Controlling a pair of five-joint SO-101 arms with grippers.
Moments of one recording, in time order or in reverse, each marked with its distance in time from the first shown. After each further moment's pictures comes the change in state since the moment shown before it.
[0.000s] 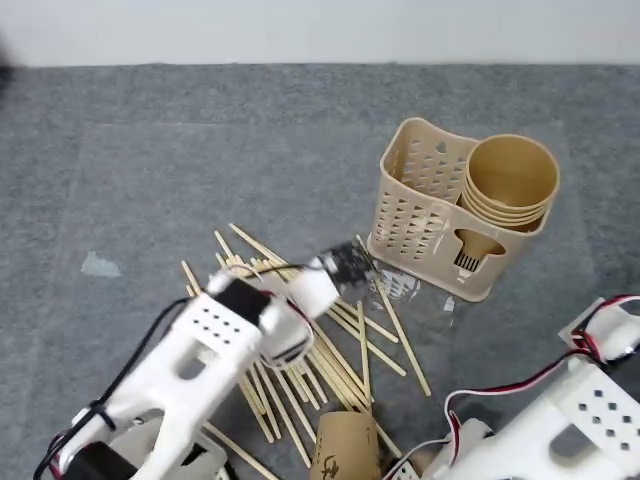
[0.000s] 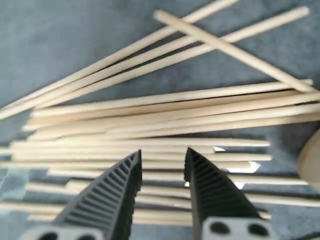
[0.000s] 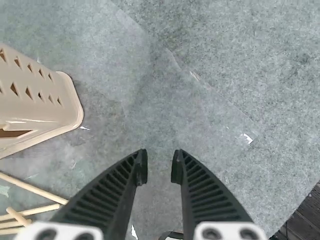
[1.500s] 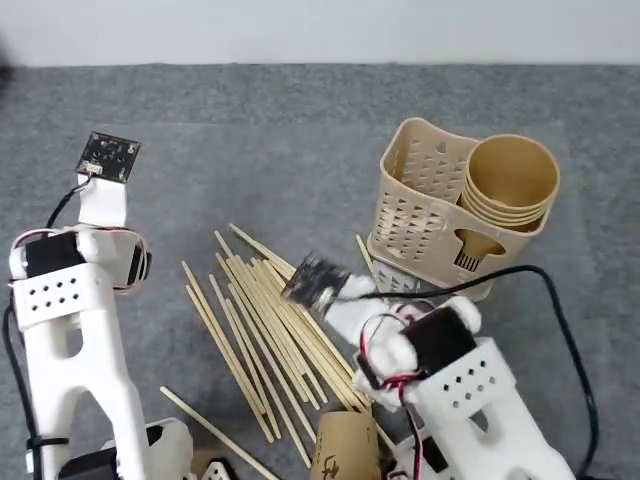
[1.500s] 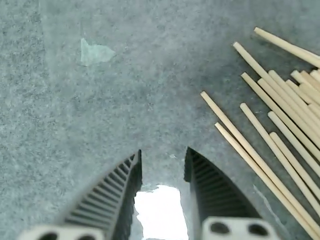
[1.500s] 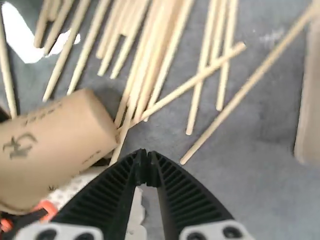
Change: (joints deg) left arm -48.5 0.0 -15.9 5.2 0.0; right arm -79.4 -0.1 16.6 4.4 31.9
